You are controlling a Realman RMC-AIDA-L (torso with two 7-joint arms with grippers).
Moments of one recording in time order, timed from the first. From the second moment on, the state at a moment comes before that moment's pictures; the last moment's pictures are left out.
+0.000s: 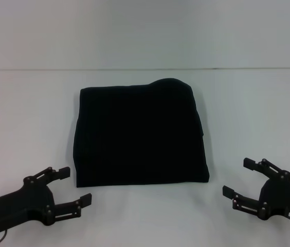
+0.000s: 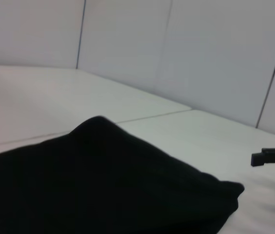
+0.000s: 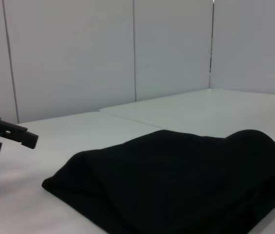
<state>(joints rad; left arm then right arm) -0.29 -2.14 0.52 0.62 2.01 1.55 -1.11 0.37 2.09 -0.48 -0.26 -1.90 -1.40 0.66</state>
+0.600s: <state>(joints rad) -0.30 -2.13 0.52 0.60 2.01 1.54 -1.11 0.38 2.09 -0.48 -0.27 -1.90 -1.41 0.67</state>
